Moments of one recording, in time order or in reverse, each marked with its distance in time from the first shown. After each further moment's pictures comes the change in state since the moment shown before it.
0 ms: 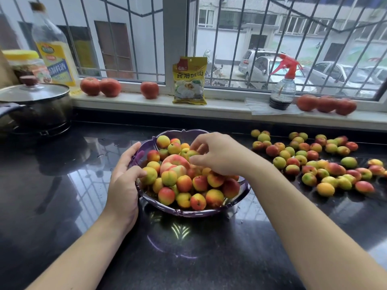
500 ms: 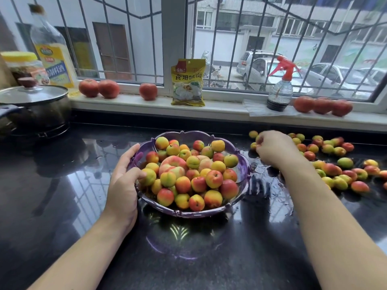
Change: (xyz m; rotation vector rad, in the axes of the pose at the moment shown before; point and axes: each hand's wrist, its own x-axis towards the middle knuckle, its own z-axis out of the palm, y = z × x) left_hand -0.003 0.002 0.001 0.022 -0.008 0.001; right_hand -0.004 0.105 -0.039 -0.282 0.271 0.564
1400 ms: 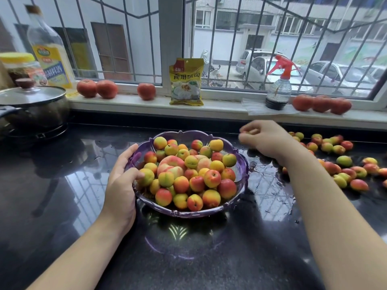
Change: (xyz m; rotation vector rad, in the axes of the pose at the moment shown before) left_hand -0.002 0.002 0.002 -0.007 -0.001 0.005; right_hand -0.011 -0.010 -0.021 0.592 -0.139 -0.100
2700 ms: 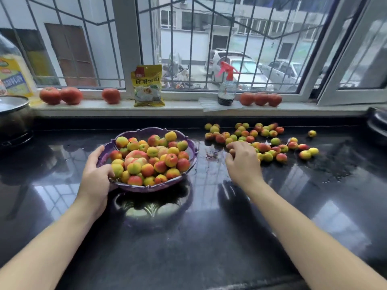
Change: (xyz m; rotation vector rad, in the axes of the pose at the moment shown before) left_hand -0.026 0.013 0.009 0.088 -0.011 -0.021; right_hand -0.098 0.090 0.002 -0.362 0.461 -0.165
